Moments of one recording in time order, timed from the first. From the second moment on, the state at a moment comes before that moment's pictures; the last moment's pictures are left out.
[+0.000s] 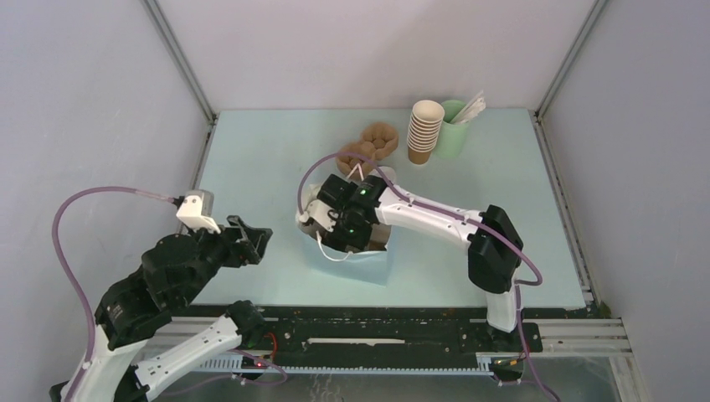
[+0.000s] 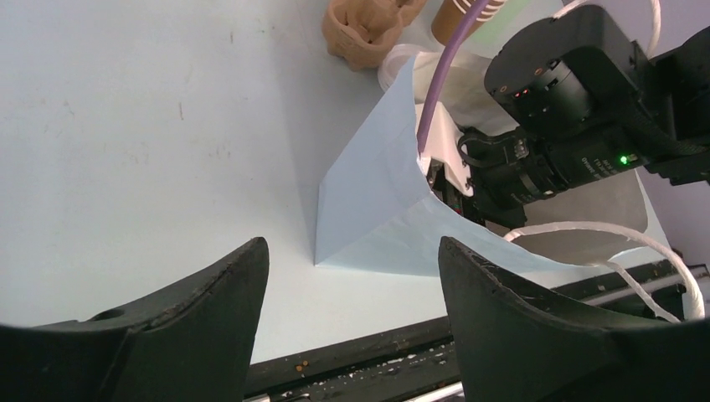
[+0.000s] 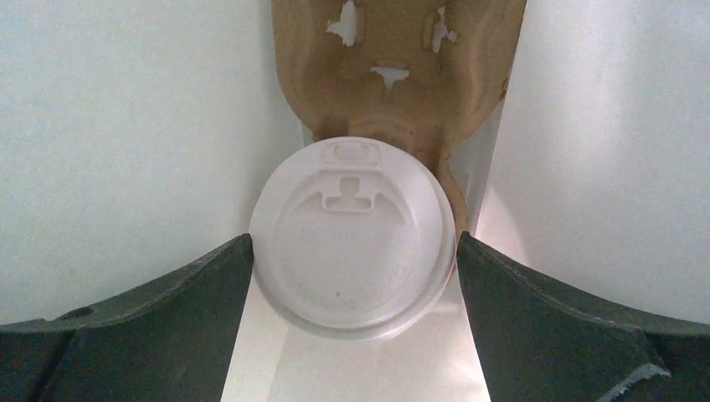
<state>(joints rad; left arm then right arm) -0.82 0.45 1.14 -1.06 -0.46 -0.54 1.03 1.94 1.71 -1.03 -0.16 -0.27</state>
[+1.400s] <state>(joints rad) -0.82 0.69 1.13 -0.85 -0.38 -0.55 1.04 1.67 1.85 -1.02 0.10 0.11</state>
